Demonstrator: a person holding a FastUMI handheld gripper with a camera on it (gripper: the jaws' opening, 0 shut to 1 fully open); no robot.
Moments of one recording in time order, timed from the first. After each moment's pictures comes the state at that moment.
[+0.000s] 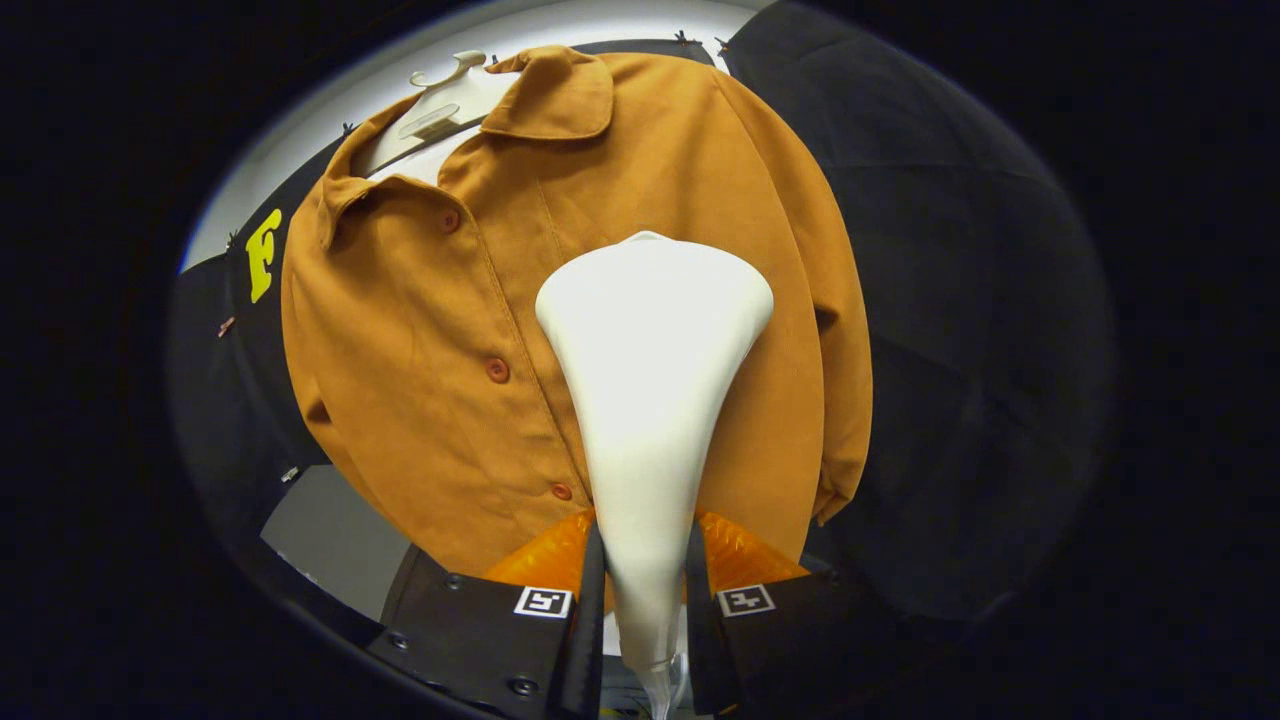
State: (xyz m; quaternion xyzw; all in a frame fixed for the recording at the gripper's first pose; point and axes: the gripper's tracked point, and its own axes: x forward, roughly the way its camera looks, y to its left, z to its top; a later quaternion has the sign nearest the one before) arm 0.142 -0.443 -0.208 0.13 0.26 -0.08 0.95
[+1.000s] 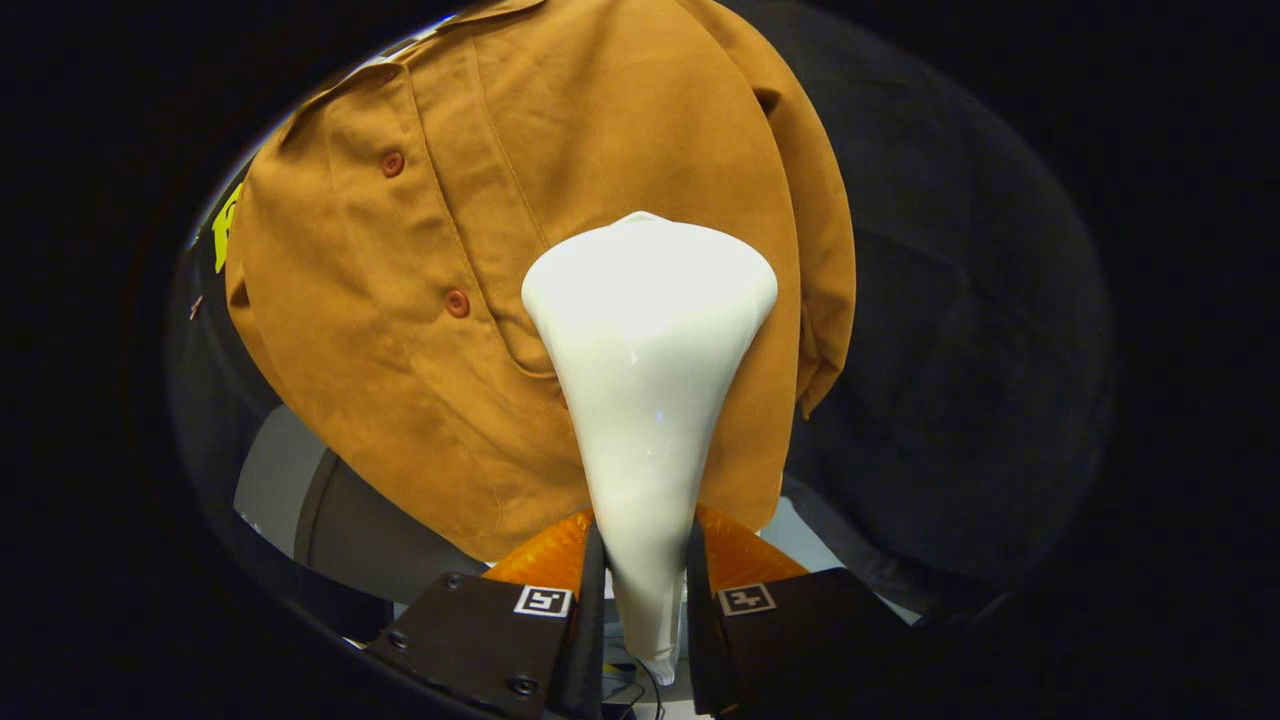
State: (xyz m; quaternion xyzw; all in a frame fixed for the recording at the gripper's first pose) arm 0.086 -0.444 -0.333 0.14 0.39 -0.12 0.90
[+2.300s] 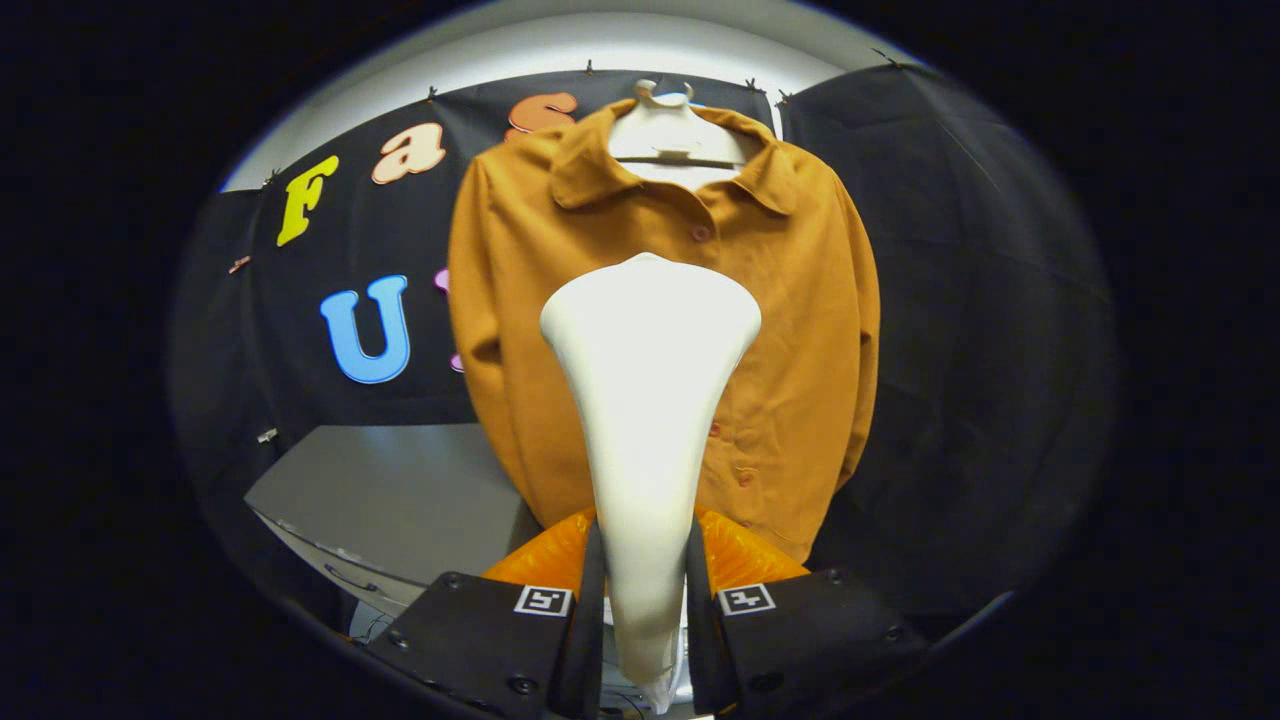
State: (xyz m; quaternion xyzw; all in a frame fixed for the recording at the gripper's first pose) arm 0.073 -0.264 -0.135 0.04 0.20 -0.10 0.97
